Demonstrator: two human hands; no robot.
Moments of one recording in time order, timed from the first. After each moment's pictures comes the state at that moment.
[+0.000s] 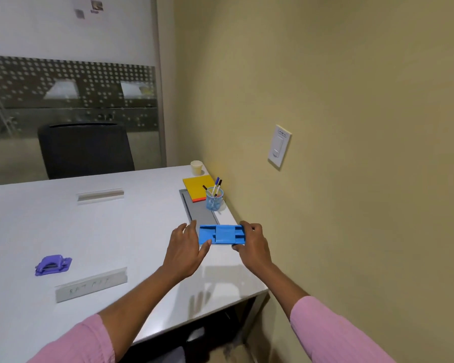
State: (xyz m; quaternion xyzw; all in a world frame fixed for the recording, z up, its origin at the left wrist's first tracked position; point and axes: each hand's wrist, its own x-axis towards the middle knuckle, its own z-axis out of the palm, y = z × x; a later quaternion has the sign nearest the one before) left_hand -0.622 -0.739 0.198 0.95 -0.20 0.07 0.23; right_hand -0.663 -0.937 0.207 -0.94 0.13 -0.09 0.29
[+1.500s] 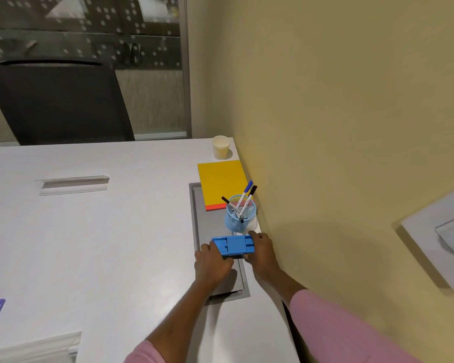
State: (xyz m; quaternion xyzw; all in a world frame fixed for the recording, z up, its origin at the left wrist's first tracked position) left_hand -0.320 -0.873 -0.012 0.92 0.07 -0.17 0.35; right_hand -0.314 -1.025 0.008 -0.94 0.09 0.11 0.31
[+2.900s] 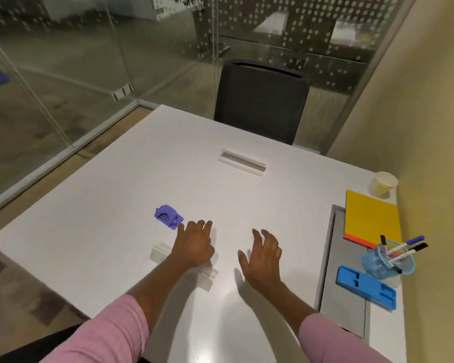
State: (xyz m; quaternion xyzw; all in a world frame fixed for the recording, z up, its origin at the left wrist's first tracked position) left_hand -0.437 -0.518 0.042 0.99 0.14 -0.07 0.04; right_hand -0.382 -0.715 0.023 -0.95 -0.23 0.01 0.21
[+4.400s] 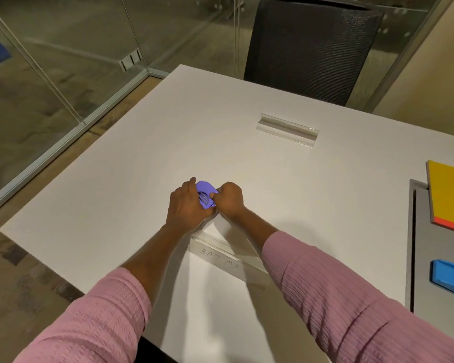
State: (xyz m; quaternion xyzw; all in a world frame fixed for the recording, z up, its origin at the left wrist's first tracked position) left_hand -0.433 -0.360 -0.031 0.93 0.28 0.08 0.22; right_hand -0.346 -0.459 -0.015 -0.85 -0.20 0.26 0.41
